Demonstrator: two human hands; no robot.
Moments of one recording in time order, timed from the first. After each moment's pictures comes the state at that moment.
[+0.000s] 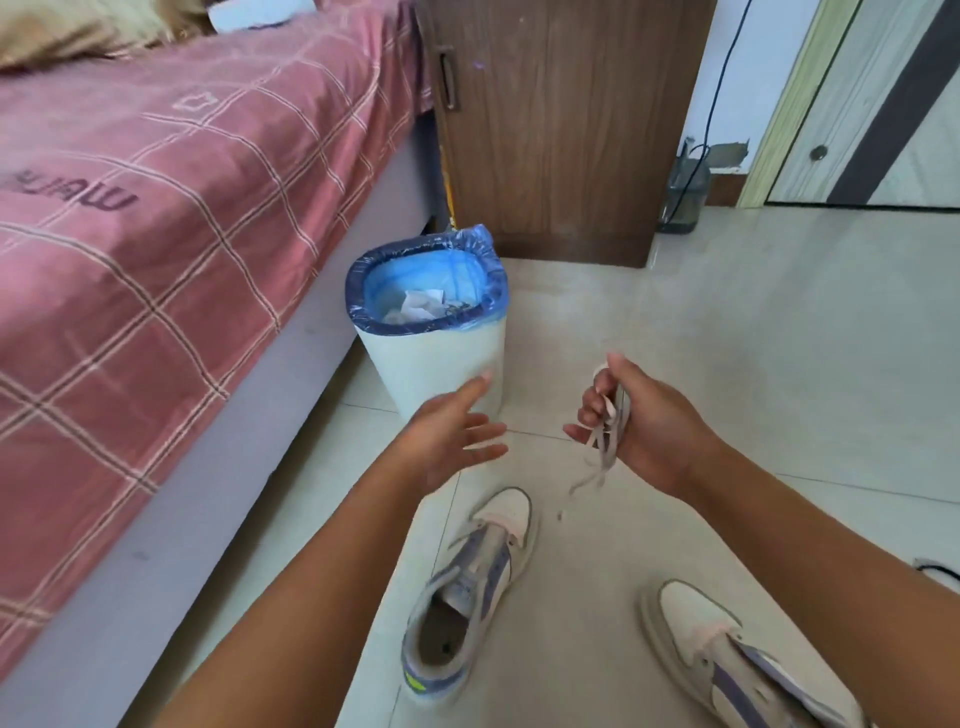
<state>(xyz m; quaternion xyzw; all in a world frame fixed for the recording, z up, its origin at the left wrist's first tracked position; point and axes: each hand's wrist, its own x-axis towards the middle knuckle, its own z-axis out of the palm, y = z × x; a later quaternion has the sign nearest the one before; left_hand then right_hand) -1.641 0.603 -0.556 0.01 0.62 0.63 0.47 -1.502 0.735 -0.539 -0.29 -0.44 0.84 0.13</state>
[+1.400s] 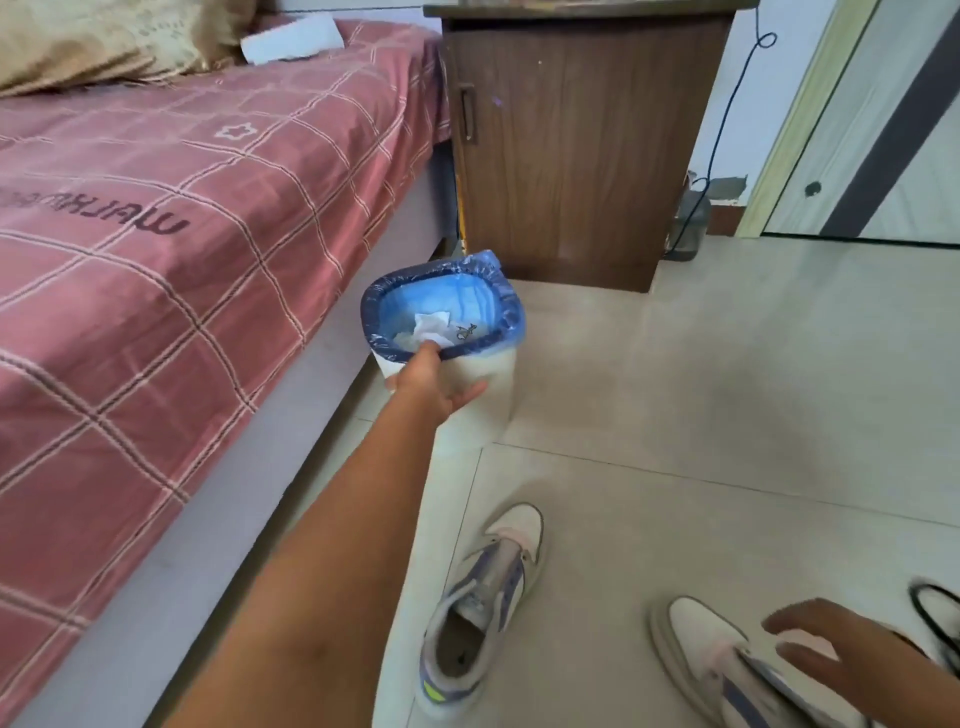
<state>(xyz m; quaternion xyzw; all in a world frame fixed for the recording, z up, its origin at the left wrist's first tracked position) -1.720 0.629 -0.544 -0.16 0.53 0.76 0.34 -1.287 0.769 -0.641 -0.36 -0.89 0.28 -0.10</state>
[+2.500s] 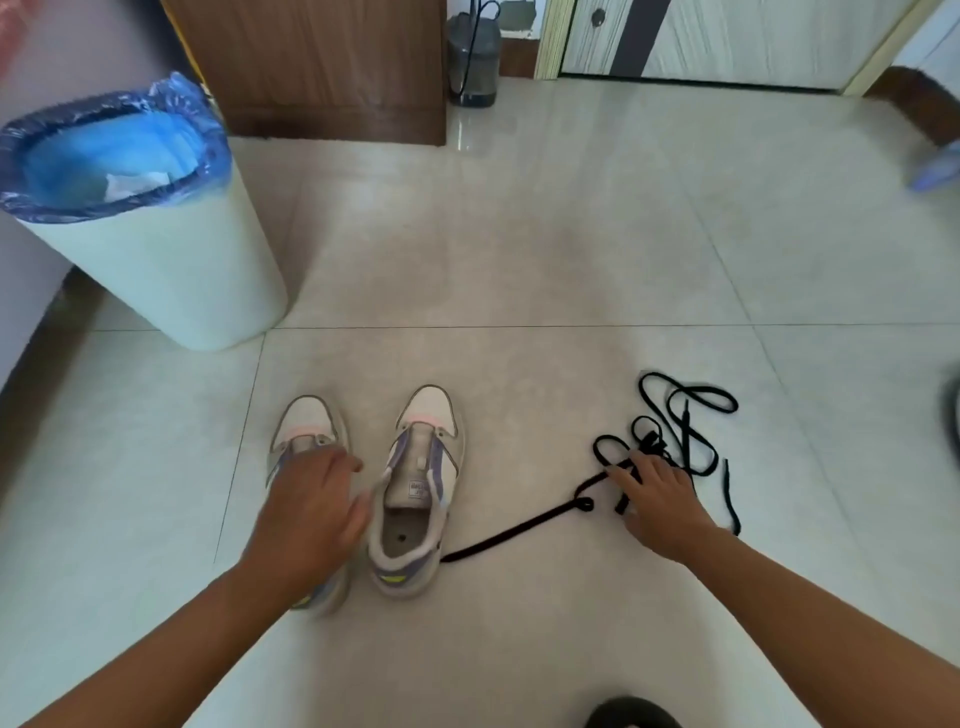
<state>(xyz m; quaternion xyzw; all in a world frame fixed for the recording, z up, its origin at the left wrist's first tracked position) -1.493 0.541 -0.662 0.59 0.80 0.10 0.03 -1.172 0.767 -0.713 -0.37 -0.90 0.02 -0.24</state>
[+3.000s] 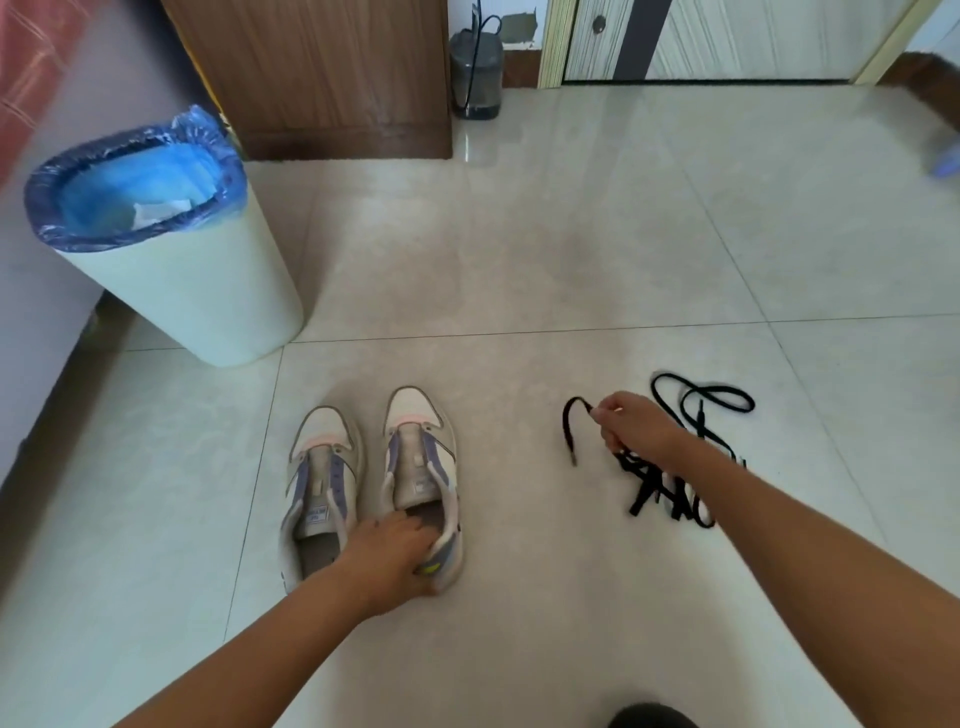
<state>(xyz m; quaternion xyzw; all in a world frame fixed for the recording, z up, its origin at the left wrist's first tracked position) -1.445 0.564 -0.659 0.62 0.73 -0.10 0.25 -1.252 0.807 -0.656 -0.53 -0.68 0.50 -0.01</state>
